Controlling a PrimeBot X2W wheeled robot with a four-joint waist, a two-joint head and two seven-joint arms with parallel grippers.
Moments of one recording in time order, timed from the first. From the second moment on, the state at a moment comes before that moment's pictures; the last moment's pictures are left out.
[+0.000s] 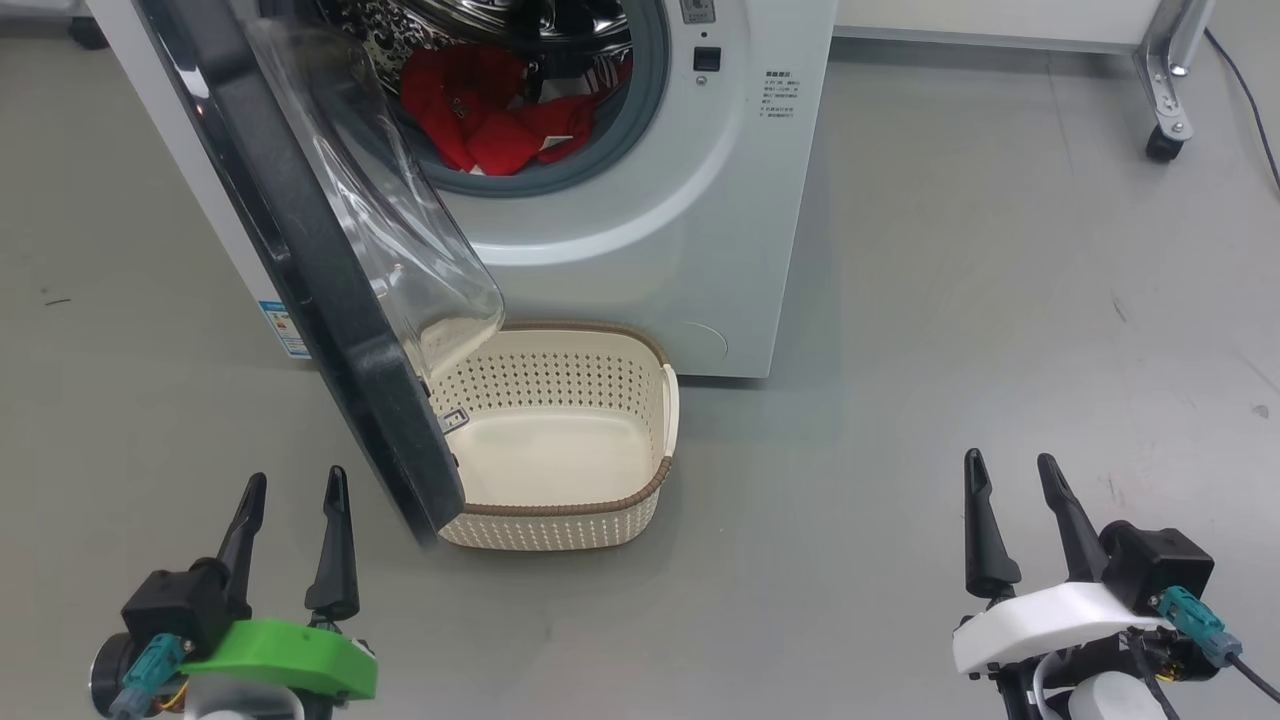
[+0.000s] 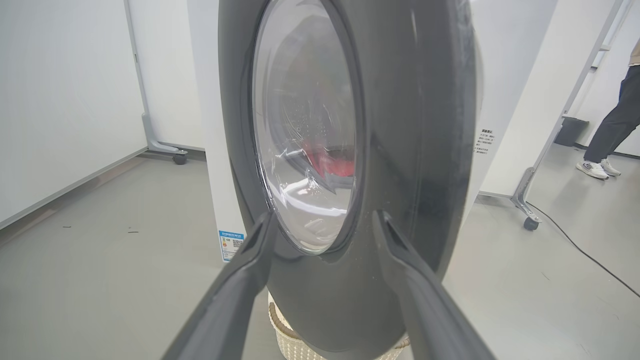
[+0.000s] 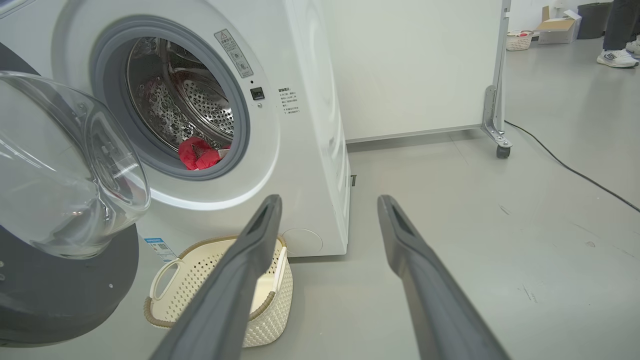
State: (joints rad) left arm -0.05 0.04 -0.07 0.24 -0.39 -0.11 -0.25; right arm 0.01 -0.17 0.30 0.14 0.55 -0.08 -0.26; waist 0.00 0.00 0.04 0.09
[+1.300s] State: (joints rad) left arm -0.05 0.04 -0.05 0.20 -0.38 -0.12 -0.25; right arm 0.02 -0.12 0.26 0.16 0.50 -0.03 -0.26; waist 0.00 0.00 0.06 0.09
